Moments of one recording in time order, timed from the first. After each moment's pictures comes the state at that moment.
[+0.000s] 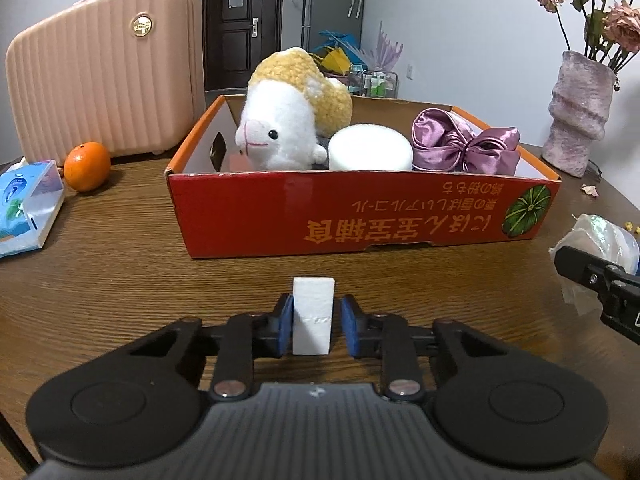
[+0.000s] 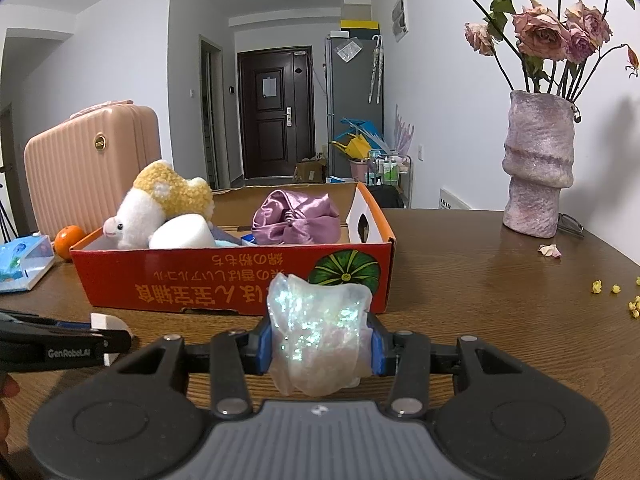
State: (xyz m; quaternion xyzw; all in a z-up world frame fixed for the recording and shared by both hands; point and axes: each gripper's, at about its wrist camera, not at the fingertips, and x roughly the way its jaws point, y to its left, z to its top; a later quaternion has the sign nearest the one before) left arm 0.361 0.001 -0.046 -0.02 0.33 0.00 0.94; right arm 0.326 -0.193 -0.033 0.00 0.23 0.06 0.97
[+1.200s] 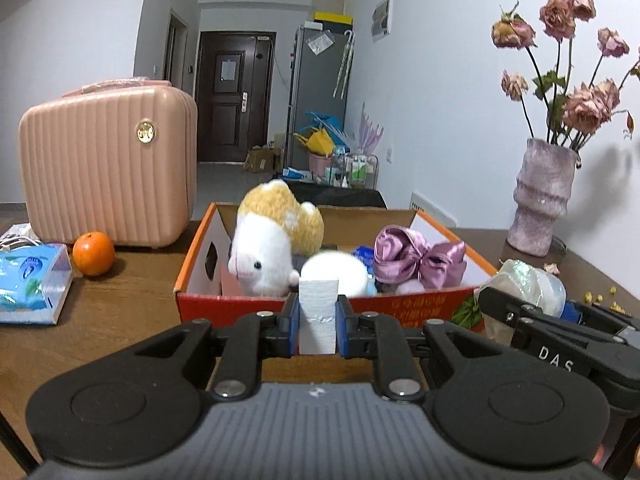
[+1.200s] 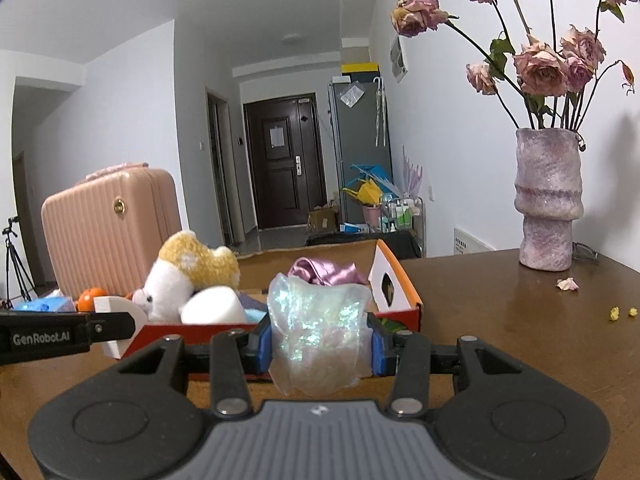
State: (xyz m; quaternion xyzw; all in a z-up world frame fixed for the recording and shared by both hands) left arm 0.334 -0.003 0.020 -0.04 0.21 -0.02 0.98; right arm 0.325 -0.186 -0.009 0.04 0.15 0.08 0.98
